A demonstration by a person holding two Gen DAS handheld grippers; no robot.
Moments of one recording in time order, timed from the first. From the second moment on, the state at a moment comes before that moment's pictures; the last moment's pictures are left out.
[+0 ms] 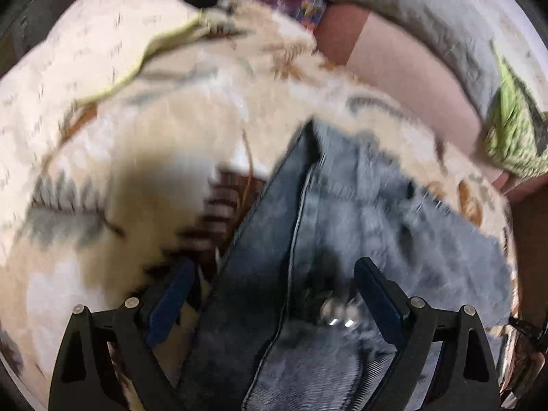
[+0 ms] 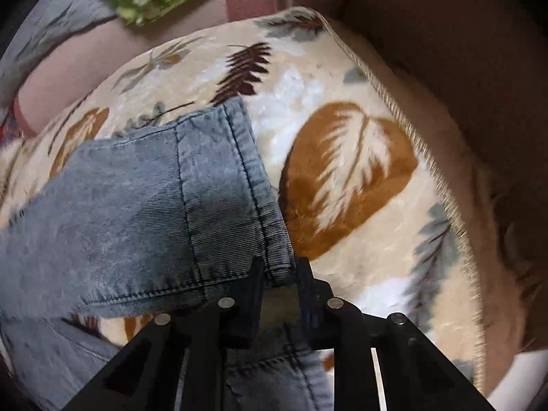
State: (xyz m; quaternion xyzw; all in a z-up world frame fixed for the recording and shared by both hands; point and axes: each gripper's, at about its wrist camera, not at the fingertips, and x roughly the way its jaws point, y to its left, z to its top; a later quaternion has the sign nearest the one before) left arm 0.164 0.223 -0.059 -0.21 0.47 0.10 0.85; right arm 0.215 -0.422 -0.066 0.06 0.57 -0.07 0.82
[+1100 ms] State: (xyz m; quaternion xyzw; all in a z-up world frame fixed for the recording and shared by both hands) left arm 0.318 0.227 -0.085 -0.23 0.51 0.09 0.83; right arm 0.357 -0.416 -0.079 0.09 0.55 -0.02 0.83
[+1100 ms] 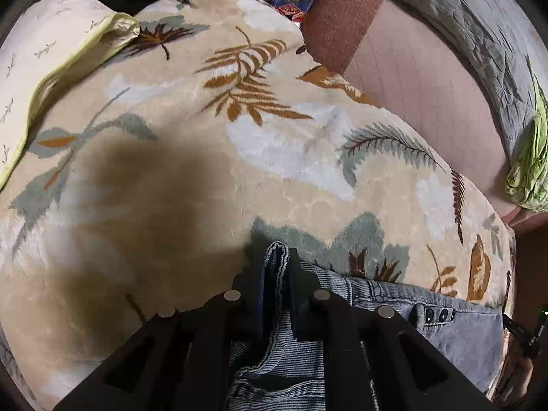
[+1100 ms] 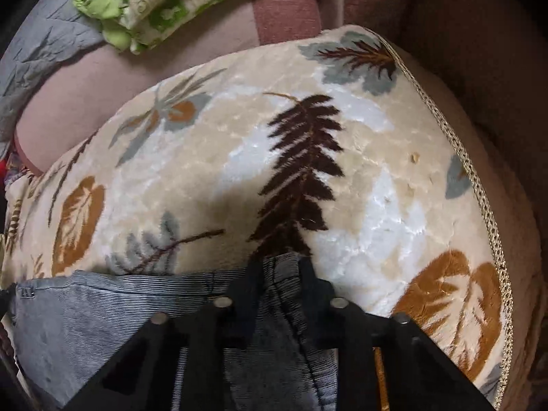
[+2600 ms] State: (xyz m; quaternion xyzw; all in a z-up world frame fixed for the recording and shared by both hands) left arm -0.008 0.134 0.020 -0.12 0.40 -0.05 0.91; right arm -0.016 -0.460 -0.052 0.34 0.50 0.02 0.80
